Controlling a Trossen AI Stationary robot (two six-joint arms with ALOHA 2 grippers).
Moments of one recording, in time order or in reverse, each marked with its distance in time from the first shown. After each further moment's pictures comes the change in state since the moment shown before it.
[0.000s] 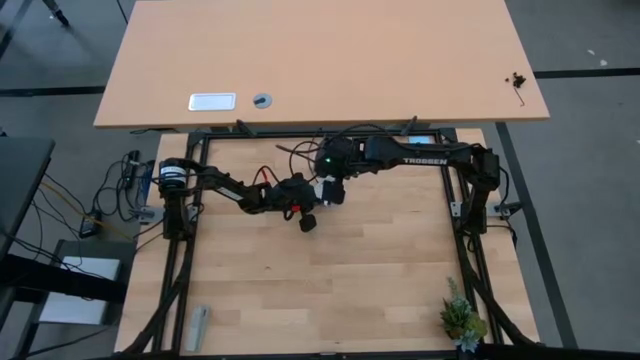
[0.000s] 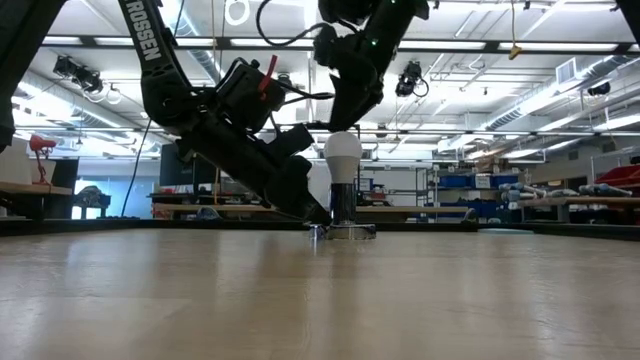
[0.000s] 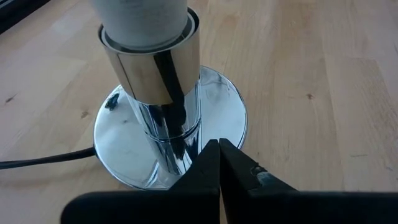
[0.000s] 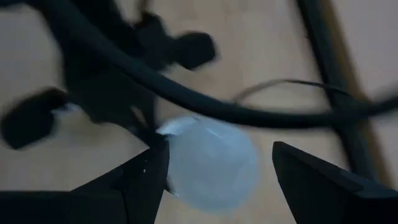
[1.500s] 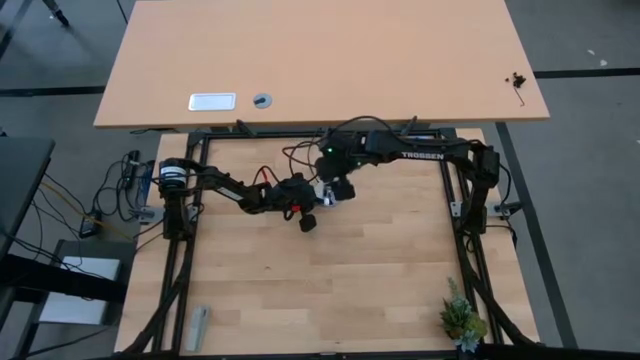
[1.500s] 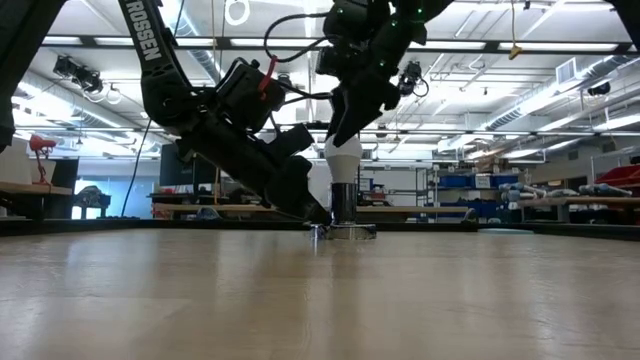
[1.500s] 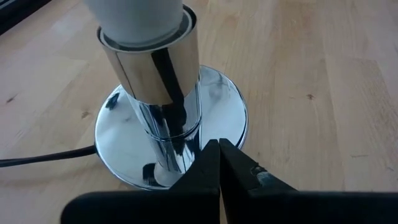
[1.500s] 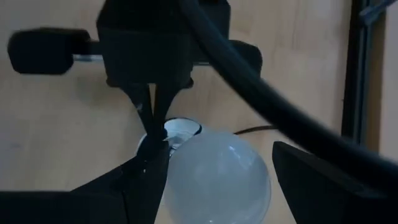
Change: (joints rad) left arm 0.000 0.000 0.000 0.000 -0.002 0.000; right arm -0.083 0.004 -0.071 0.099 -0.196 -0.497
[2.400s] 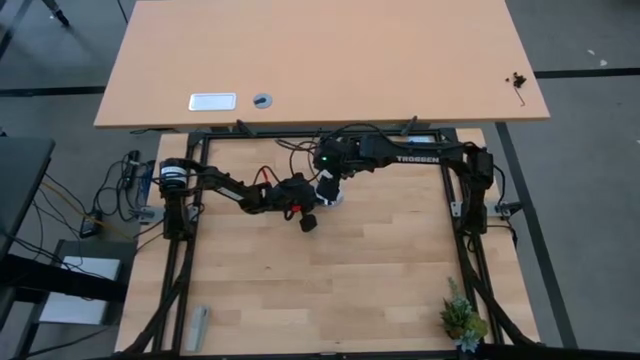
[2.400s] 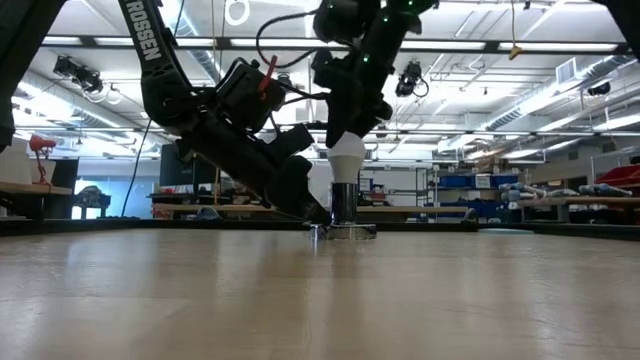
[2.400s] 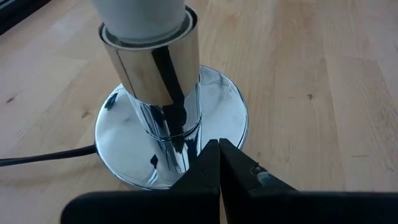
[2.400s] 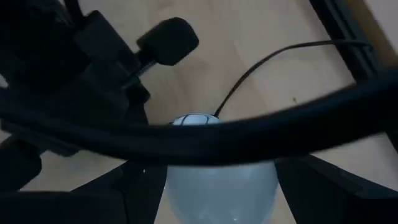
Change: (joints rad) left arm 0.000 0.000 0.000 -0.001 0.000 0.000; right arm 0.045 0.049 0.077 -0.121 0.208 0.725
